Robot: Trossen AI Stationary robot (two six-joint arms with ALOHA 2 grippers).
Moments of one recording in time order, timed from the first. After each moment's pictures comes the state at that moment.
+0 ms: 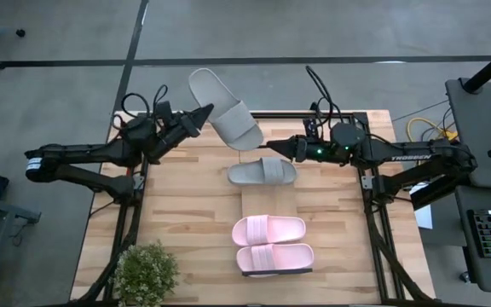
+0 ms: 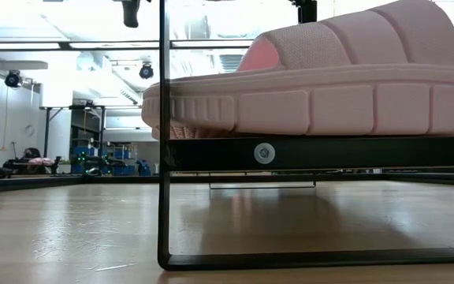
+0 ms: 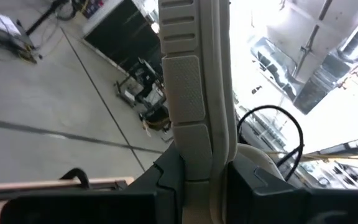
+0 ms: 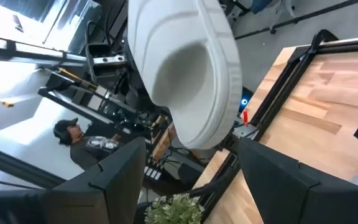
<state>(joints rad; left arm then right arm) 0.11 1.00 0.93 0.32 -0.57 -0.77 -0.04 1.18 1.00 0.17 0.12 1.01</state>
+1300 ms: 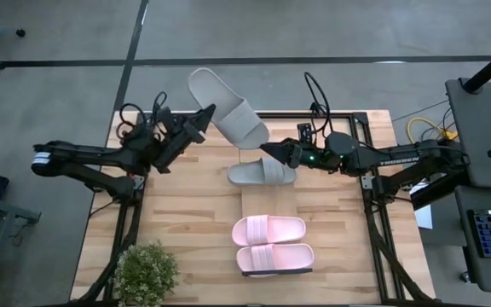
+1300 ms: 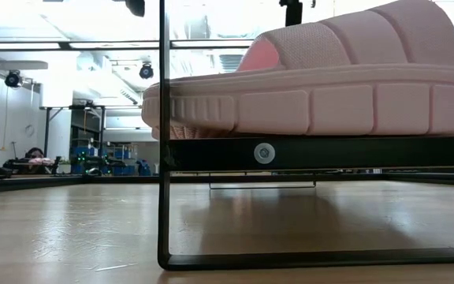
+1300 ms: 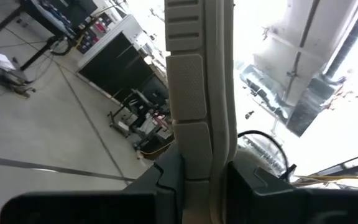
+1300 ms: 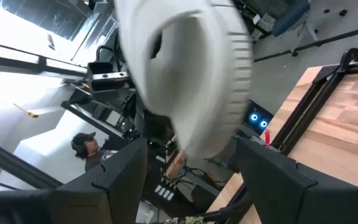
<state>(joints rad) 0.00 1.09 0.93 0.60 -0.74 -0.60 0.01 1.27 0.94 0.45 0.19 0.96</state>
